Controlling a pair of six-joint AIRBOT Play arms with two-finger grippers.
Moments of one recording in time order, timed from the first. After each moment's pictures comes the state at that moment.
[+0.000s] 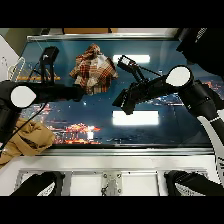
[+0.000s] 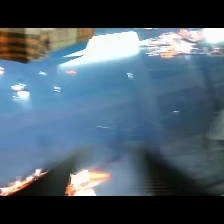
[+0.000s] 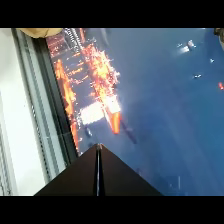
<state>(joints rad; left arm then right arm) -0.32 -1.01 1.24 1.43 -1.10 -1.71 0.40 -1.28 1.40 -0.76 1.26 0.76</state>
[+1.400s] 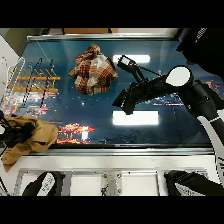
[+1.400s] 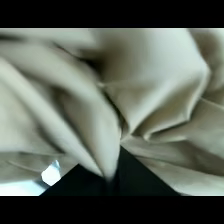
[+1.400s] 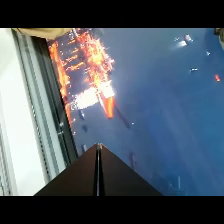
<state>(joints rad) 0.56 -0.89 0.66 1.47 -1.05 -1.71 0.40 -1.28 1.40 -0.76 1.26 0.76</state>
